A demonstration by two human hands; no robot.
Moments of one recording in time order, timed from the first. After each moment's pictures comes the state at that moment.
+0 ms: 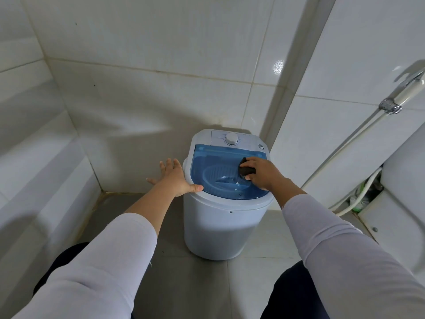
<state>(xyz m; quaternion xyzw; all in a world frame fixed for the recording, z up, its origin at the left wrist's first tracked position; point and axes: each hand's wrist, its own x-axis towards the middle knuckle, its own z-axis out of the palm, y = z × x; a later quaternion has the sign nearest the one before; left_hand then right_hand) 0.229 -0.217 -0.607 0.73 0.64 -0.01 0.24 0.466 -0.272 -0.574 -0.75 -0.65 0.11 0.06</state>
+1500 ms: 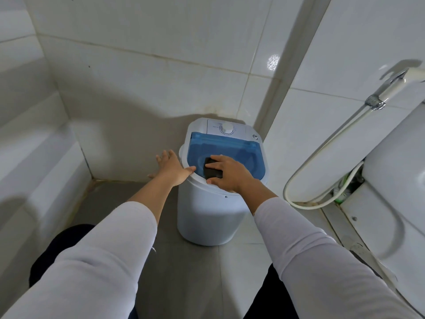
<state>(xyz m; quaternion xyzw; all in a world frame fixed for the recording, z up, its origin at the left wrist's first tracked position) 0.231 -0.218 -0.632 0.68 0.65 0.12 0.31 0.389 -0.296 -0.589 -0.69 -0.71 0.10 0.02</state>
